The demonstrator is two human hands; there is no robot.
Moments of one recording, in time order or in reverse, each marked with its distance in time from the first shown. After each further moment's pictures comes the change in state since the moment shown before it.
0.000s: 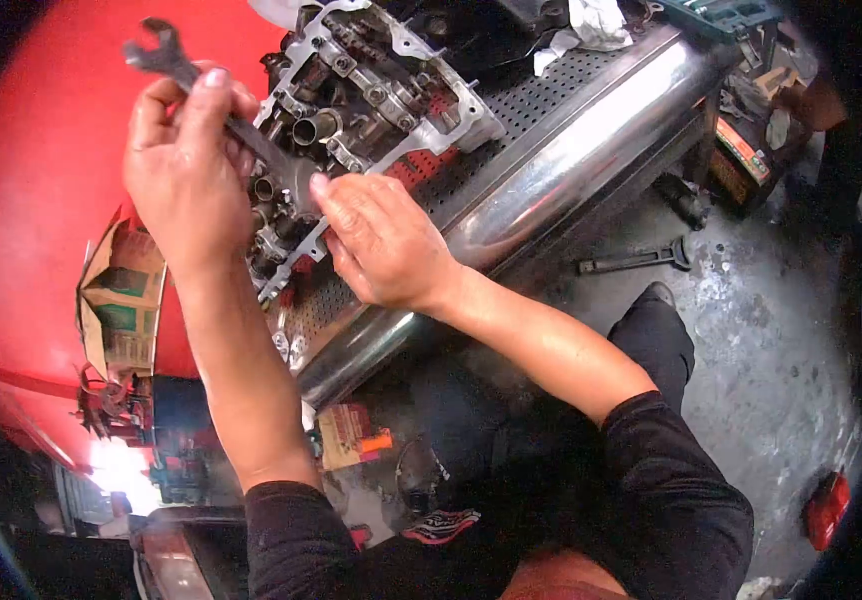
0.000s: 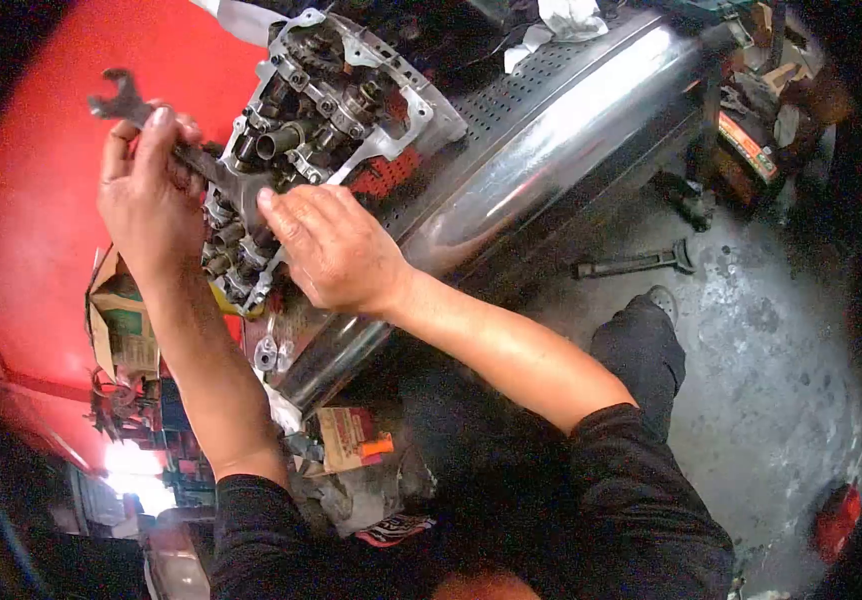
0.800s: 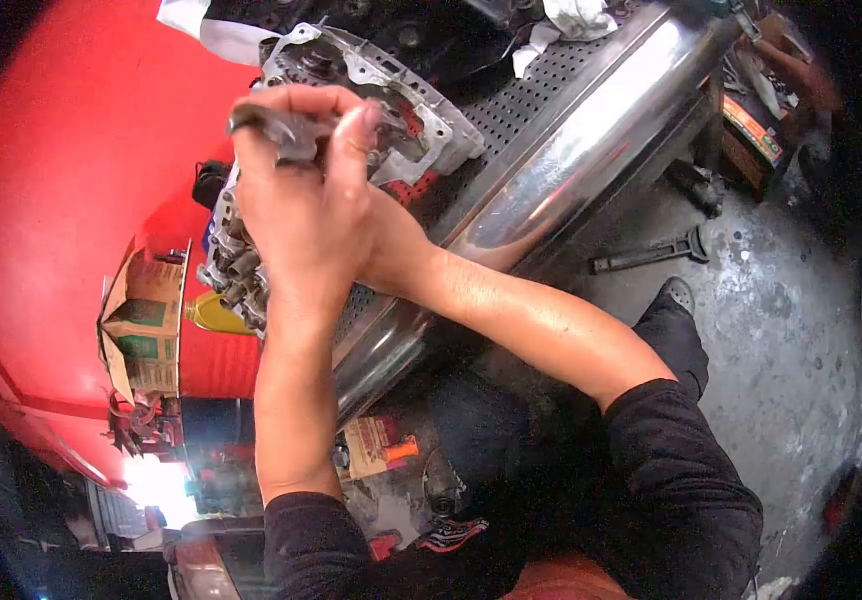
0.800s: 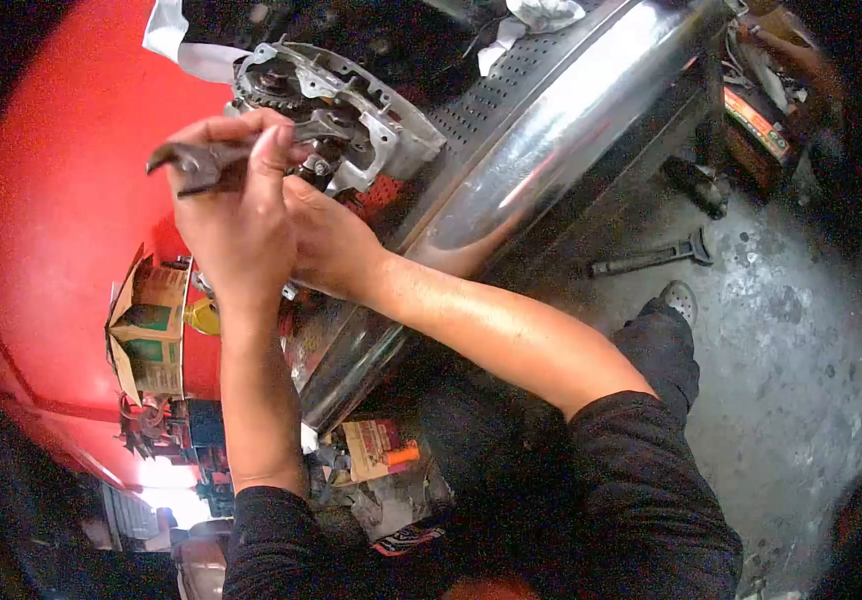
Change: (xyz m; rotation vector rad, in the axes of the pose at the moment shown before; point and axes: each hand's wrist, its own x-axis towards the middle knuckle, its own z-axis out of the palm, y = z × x) left_hand -0.030 -0.042 0.085 0.239 -0.182 0.307; right_hand 0.020 0.046 0.014 0.085 -0.093 -0.012
